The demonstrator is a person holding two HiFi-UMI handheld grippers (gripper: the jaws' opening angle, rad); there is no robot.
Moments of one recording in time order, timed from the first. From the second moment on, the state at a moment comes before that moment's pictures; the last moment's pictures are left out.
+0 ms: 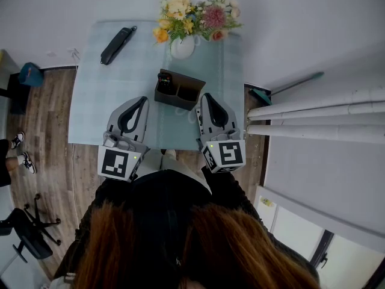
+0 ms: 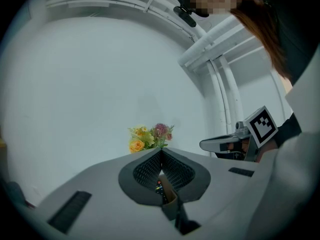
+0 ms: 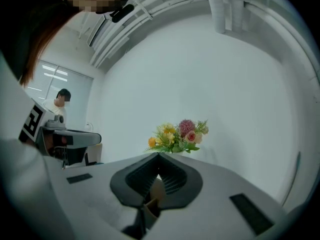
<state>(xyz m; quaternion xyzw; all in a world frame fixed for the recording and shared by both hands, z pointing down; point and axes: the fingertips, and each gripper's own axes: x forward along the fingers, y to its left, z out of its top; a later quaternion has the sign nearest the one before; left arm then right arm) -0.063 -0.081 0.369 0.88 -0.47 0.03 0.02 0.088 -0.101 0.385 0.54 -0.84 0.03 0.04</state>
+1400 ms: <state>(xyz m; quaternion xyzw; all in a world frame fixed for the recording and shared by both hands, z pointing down) -0.073 -0.087 0.364 0.87 -0.49 0.03 0.01 0.056 -0.089 0.384 0.51 -0.86 0.04 0.05</state>
